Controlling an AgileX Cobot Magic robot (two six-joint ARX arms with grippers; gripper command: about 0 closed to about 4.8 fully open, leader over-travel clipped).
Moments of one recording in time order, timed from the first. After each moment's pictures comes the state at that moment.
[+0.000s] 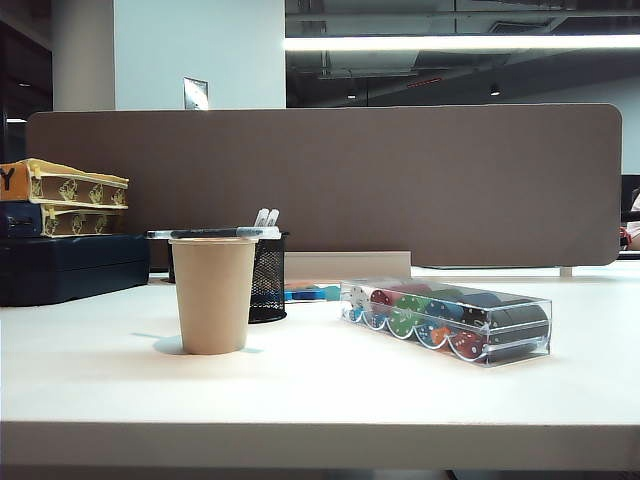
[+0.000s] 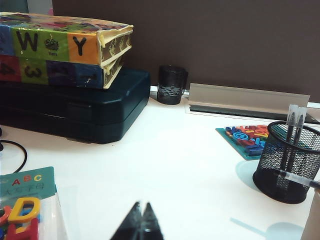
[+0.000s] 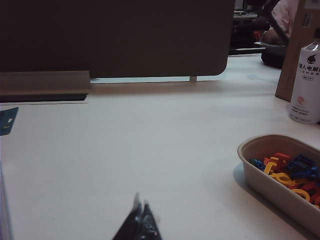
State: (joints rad) left arm 0.00 0.00 0.00 0.06 0.00 -0.06; right arm 0.06 0.00 0.01 0.01 0.16 0.01
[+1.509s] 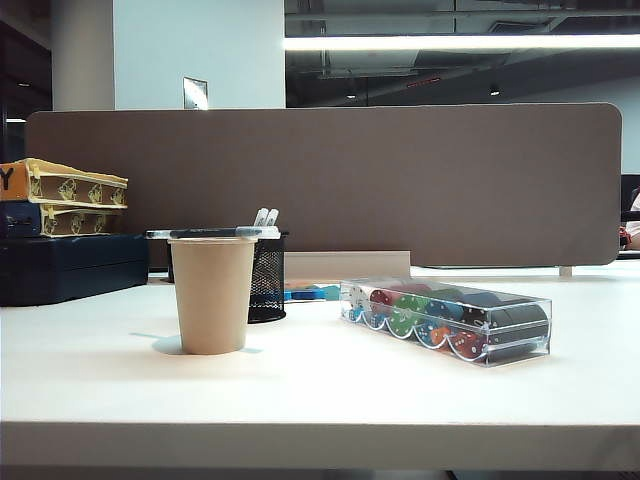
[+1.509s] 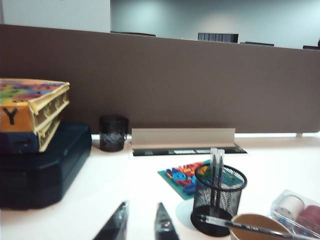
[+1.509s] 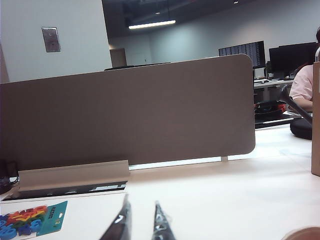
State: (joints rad) left arm 0.00 0.00 0.12 0.09 0.22 -0.07; right arm 0.06 0.00 0.07 0.25 0.07 0.11
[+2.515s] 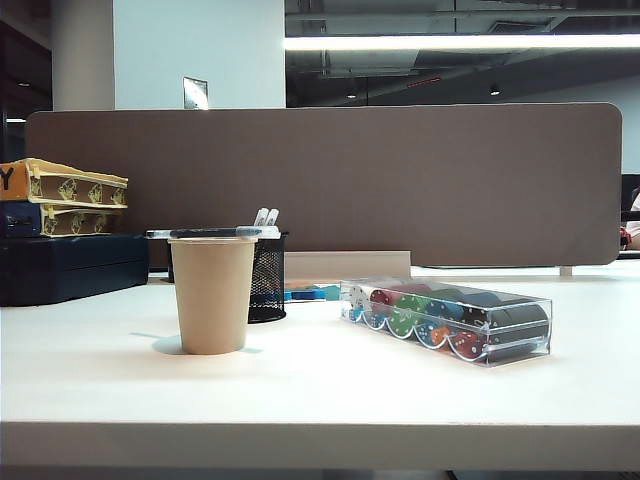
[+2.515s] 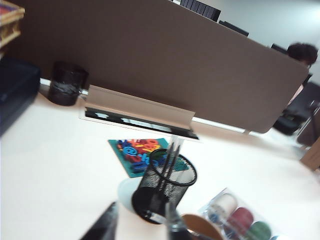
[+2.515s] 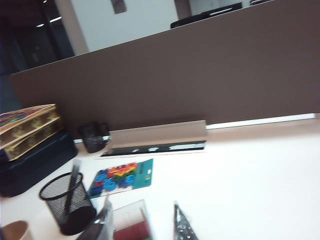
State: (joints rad) left arm 0.00 0.37 0.27 0.16 0.33 -0.35; right arm 0.06 0.16 0.25 0.07 -0.22 0.28
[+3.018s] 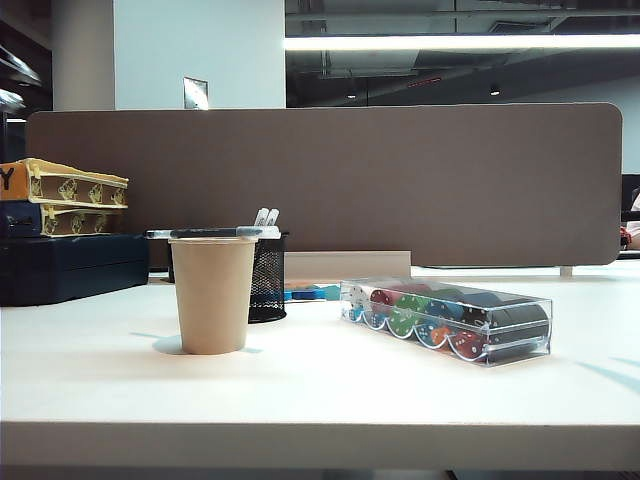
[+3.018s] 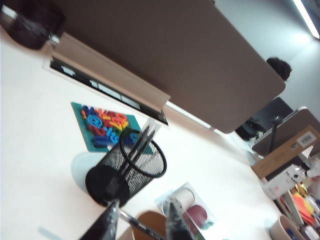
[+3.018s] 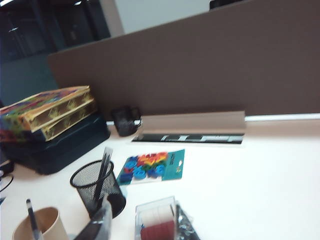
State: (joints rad) left arm -0.05 0.69 0.28 0.41 0.37 -0.64; right arm 0.06 0.47 0.33 0.25 -0.37 0.28
